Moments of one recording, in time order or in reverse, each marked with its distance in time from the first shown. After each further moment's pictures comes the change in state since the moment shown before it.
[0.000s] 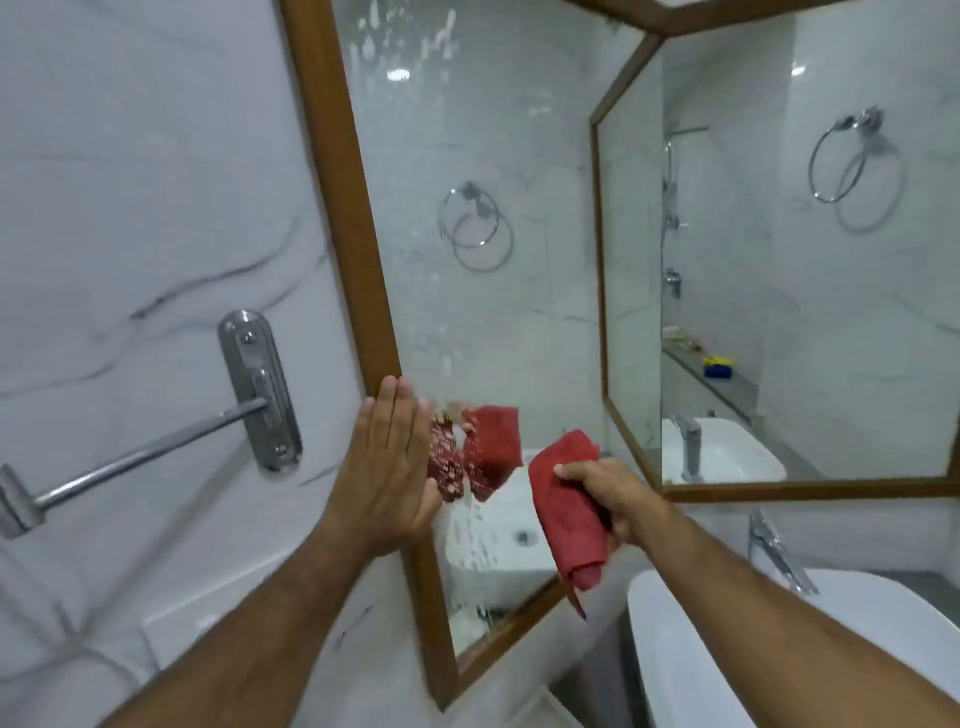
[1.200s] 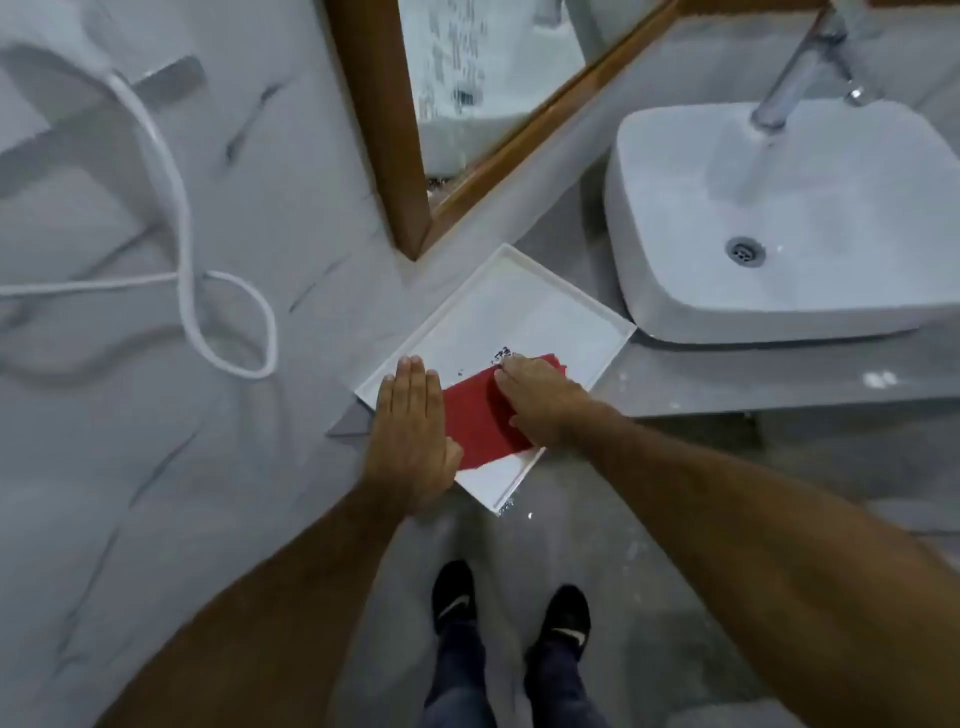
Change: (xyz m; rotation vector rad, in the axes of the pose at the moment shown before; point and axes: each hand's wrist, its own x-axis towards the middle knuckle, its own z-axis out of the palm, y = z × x) left_hand -0.343 0.149 0.243 -0.339 -0.777 -0.017; right_hand -0.066 0.421 0.046 -1.617 -0.516 -0.240
